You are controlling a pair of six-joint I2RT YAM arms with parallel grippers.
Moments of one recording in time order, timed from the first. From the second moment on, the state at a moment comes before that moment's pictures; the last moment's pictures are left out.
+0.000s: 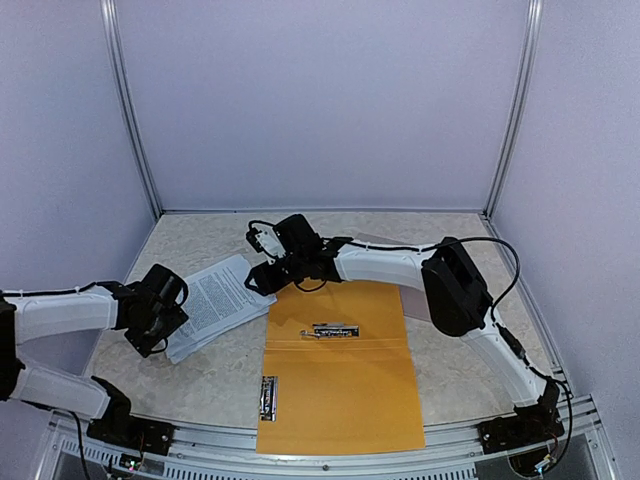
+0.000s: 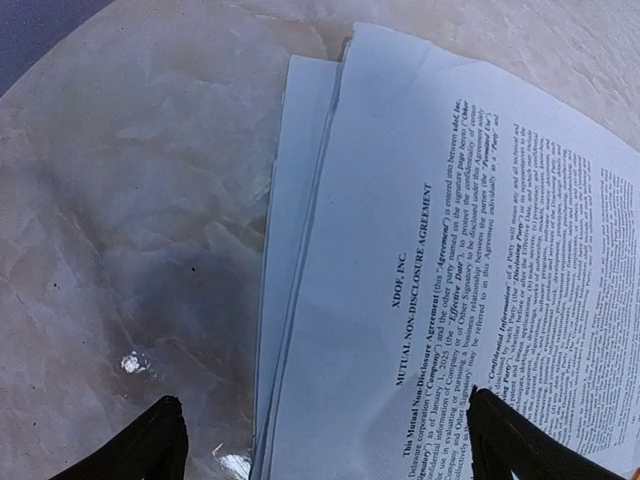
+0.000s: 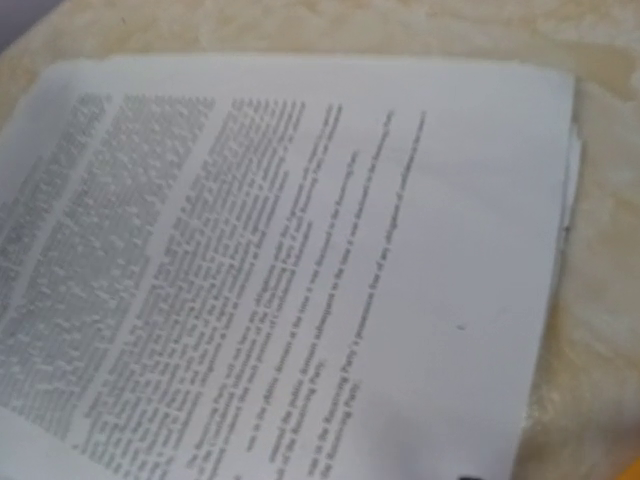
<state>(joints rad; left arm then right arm) -0.43 1.21 0.54 -0.54 -0.49 -1.23 0.92 2.55 2.16 -0.22 -0.24 0.18</state>
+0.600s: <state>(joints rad) -0.42 1.28 0.50 -0.42 -0.44 -1.23 0.91 2.65 2.19 -0.20 -0.21 0.18</state>
